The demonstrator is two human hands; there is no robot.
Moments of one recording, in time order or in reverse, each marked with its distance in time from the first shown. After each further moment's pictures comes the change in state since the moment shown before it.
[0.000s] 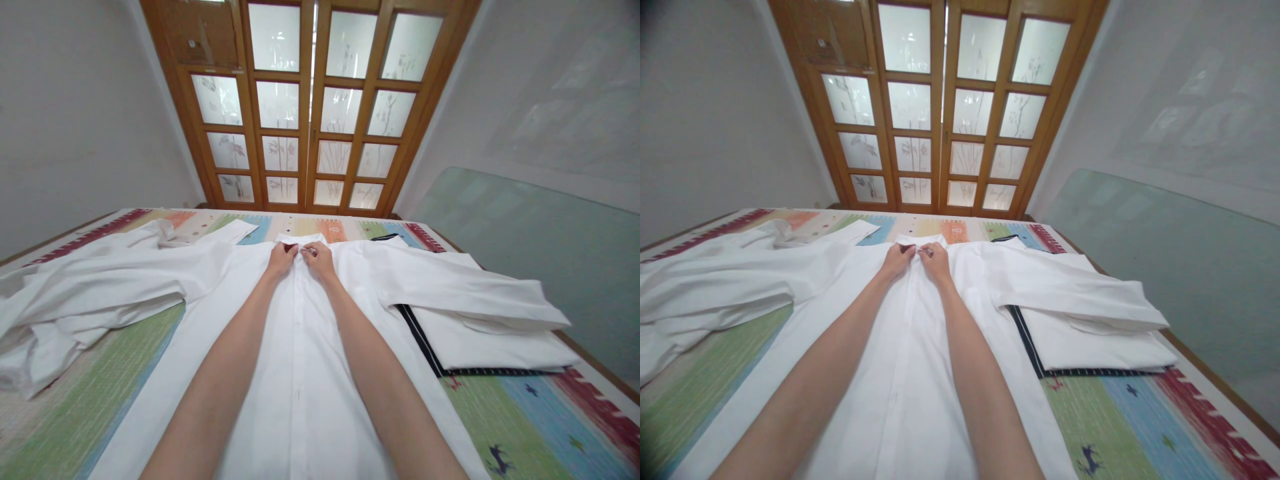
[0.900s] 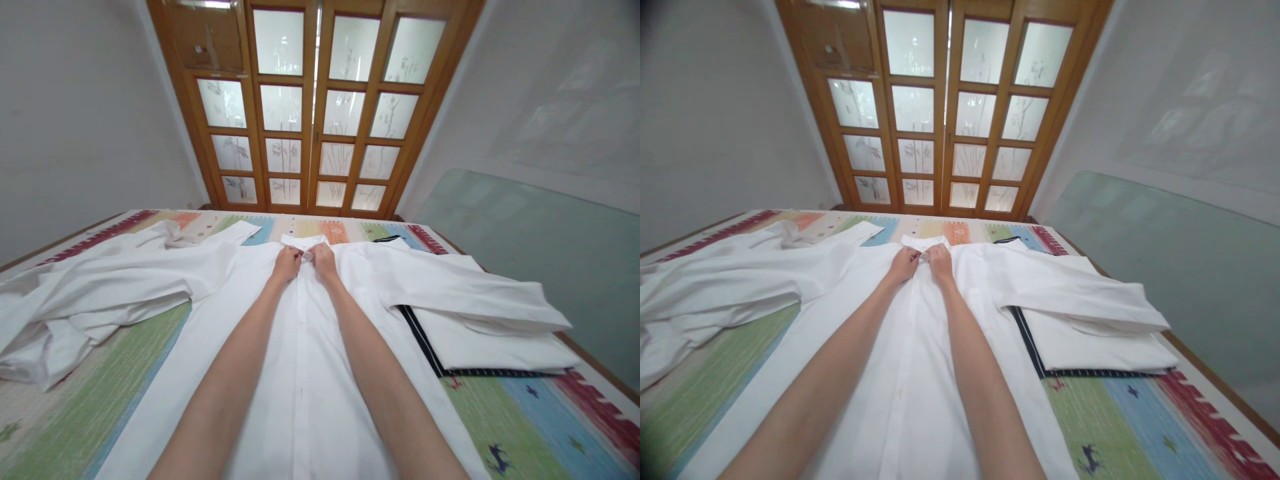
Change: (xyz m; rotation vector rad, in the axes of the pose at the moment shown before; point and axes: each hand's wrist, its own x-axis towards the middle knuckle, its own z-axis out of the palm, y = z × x) left_hand -0.012 0.002 0.003 0.516 -0.120 0.191; right_hand 0.004 0.001 -0.001 -0.075 0.002 0.068
